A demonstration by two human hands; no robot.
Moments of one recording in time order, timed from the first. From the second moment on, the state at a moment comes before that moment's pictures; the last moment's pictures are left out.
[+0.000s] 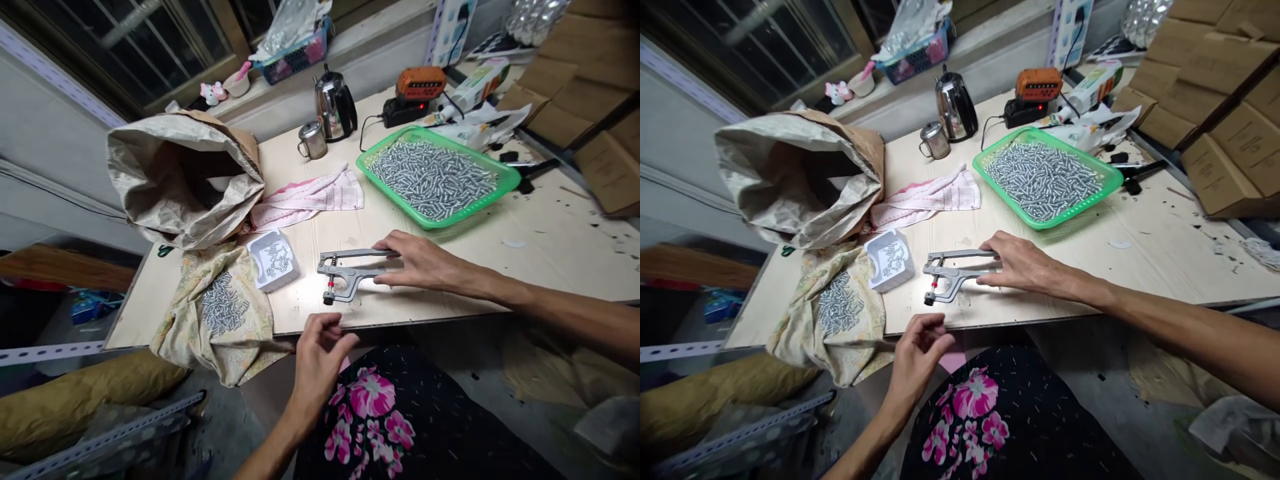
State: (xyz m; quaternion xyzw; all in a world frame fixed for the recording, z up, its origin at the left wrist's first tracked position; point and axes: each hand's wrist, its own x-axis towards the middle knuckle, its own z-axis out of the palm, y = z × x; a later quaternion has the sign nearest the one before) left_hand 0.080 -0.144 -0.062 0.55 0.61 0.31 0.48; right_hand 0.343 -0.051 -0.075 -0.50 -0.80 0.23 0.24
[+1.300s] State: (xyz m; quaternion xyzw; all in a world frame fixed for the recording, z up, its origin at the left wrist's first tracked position) left_hand 0.075 0.021 -0.030 0.13 0.42 0.53 0.73; right_hand 0.222 0.054 -0.041 -0.56 -0.79 0.19 0.14
